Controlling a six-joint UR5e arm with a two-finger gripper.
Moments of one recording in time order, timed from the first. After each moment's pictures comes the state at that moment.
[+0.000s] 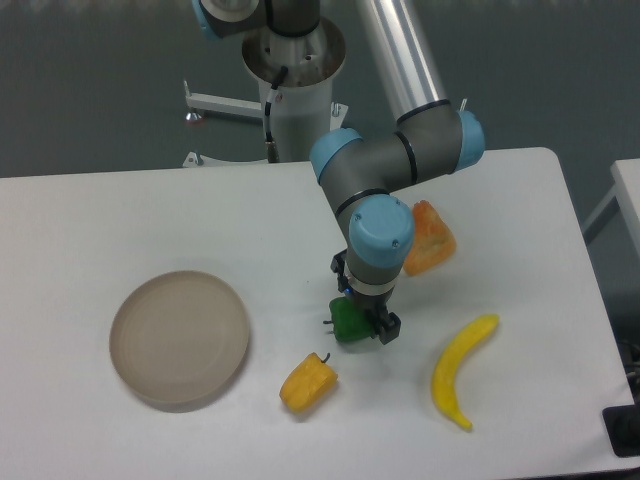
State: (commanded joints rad) arm 2.22 -2.11 -1.39 -1.20 1.57 1.39
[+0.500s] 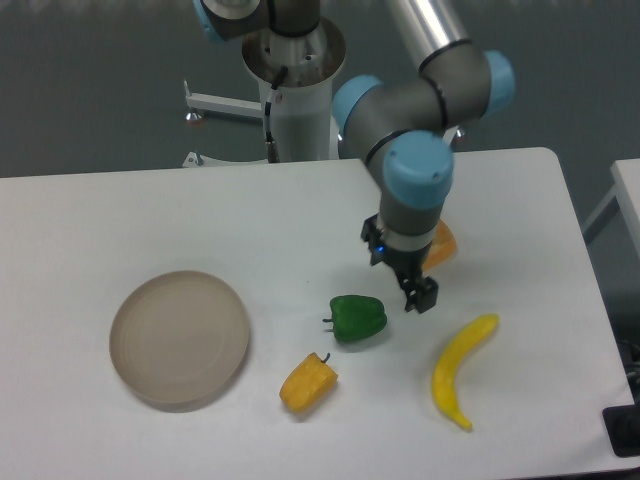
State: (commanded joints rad) arm 2.34 -1.99 -1.37 -1.32 1.57 1.55
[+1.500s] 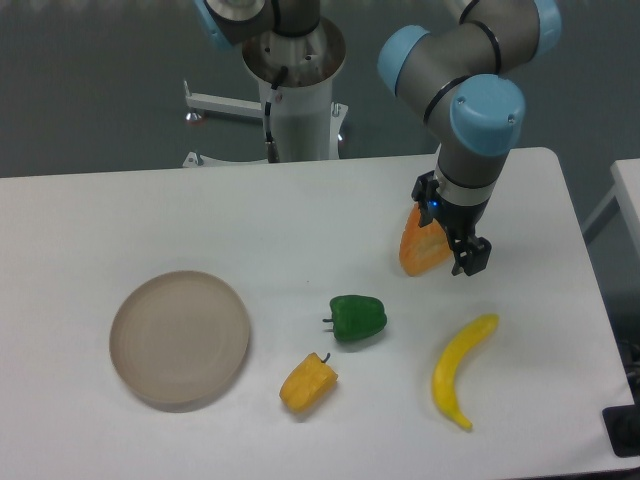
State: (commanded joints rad) arm 2.40 -1.96 -1.37 -1.34 1.57 1.66
